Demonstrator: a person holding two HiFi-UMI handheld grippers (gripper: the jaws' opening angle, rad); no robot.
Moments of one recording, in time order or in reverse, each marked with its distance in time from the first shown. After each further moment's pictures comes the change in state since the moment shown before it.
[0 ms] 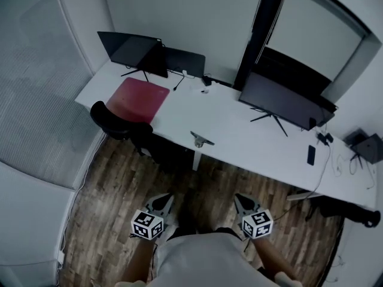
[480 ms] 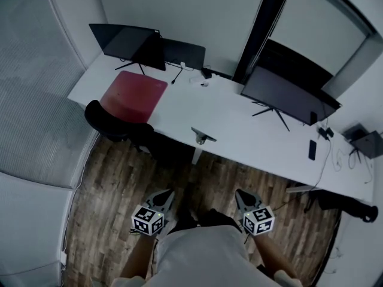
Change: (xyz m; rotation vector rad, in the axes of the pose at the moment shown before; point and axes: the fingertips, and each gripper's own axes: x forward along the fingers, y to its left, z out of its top) left arm 0.021 0.045 -0.002 -0.041 0.064 -0.052; right arm 0.037 0.003 0.013 0.025 0.042 -0.045
